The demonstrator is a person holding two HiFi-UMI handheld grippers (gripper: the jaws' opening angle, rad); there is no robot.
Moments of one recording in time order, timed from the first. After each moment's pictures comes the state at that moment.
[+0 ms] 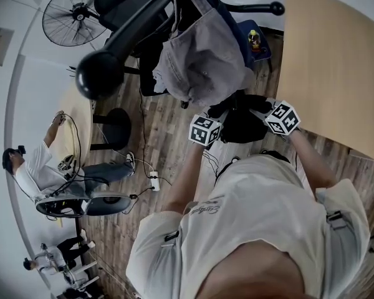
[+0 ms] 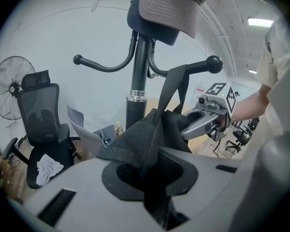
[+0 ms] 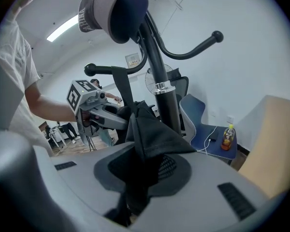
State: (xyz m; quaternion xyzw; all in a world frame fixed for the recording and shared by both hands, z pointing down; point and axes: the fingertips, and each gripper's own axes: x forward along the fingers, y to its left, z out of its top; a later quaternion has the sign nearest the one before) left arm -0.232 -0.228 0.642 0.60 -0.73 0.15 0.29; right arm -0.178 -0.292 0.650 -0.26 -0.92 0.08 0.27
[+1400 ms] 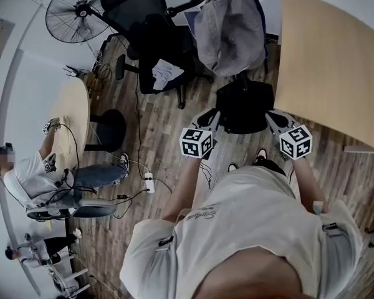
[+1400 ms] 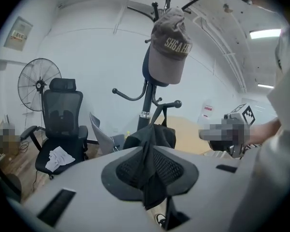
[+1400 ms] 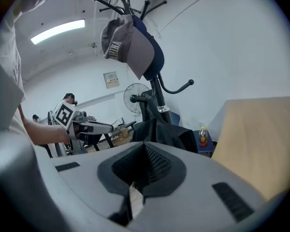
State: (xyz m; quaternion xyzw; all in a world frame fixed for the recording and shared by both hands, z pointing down) left arm -0.194 -0.124 0.582 0.55 -0.79 0.05 0.25; right arm -0.072 -0.261 0.584 -0.07 -0.97 0.13 0.19
